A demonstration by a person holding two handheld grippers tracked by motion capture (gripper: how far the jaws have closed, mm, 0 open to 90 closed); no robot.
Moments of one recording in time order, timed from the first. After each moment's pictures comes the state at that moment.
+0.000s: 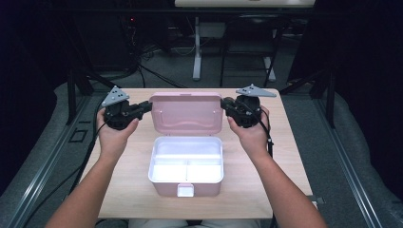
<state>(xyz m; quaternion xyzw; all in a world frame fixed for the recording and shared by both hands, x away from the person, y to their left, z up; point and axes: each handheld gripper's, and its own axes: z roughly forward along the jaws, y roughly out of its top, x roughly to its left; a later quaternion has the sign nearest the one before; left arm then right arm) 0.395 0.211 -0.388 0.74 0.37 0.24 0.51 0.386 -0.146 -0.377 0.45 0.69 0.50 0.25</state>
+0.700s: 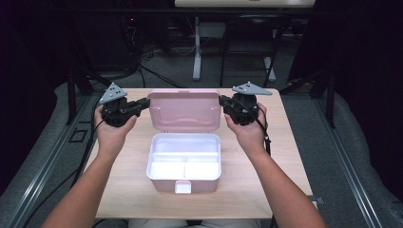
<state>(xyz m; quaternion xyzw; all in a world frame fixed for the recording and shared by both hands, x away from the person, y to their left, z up) 0.397 0.214 -0.382 0.74 0.36 0.25 0.51 0.389 -0.139 -0.372 0.45 0.69 0.50 0.27</state>
